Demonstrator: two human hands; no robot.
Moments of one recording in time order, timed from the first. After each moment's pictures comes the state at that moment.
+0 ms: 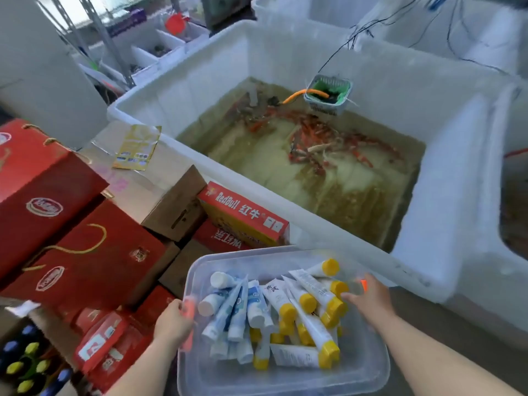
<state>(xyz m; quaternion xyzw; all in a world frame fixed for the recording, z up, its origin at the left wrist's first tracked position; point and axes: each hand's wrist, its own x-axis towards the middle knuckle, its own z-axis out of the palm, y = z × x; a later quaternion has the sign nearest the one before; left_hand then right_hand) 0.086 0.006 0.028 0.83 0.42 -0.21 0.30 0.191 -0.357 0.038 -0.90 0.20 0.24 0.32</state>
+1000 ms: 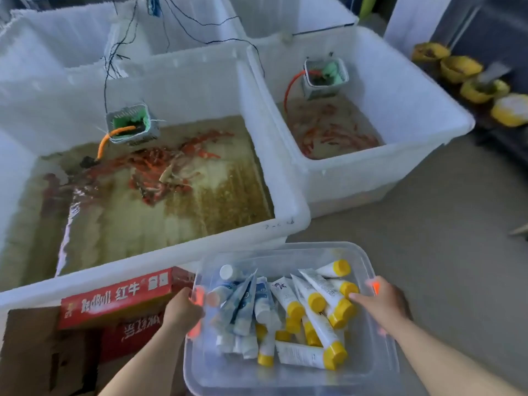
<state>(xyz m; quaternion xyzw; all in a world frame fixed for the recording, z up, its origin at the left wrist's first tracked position) 0.230 -0.217 0.052 0.93 0.02 -0.34 0.16 0.002 -0.520 0.056 -0.74 0.57 0.08 0.36</state>
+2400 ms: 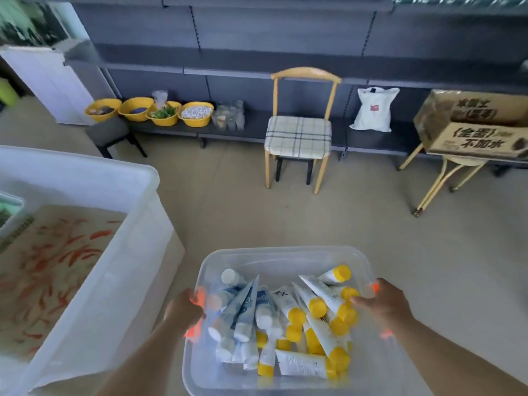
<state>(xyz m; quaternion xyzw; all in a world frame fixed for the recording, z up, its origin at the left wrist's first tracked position) 0.033 -0.798 0.067 0.79 -0.47 -0.40 0.01 -0.353 -0.720 0.088 -0.34 0.87 -0.09 0.34</state>
